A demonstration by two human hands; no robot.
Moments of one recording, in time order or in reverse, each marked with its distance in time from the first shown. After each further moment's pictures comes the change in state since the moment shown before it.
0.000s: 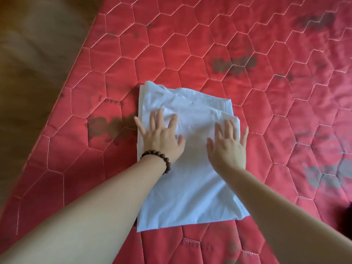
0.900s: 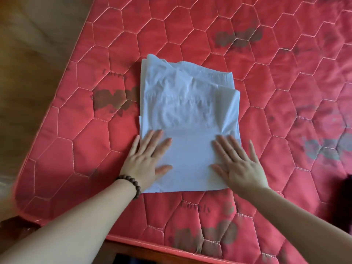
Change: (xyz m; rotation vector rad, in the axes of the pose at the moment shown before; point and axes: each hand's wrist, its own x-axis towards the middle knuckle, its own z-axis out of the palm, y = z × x) left_hand -0.135 -0.062 0.026 0.179 -0.142 0.352; right_hand -0.120 0.063 0.007 -0.147 -0.236 -0.367
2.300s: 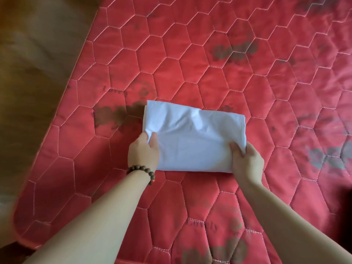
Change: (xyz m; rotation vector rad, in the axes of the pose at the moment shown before) left_hand 0.066 0.000 -0.040 -0.783 0.370 -0.794; right_hand 0.053 -0.017 -0.025 1.007 0.400 0.887
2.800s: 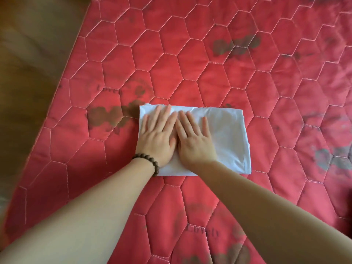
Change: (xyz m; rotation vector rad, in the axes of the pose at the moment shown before) left_hand 0.031 0.009 0.026 0.579 -0.227 0.702; right_hand -0.001 -0.054 0.092 -0.810 -0.353 -0.847
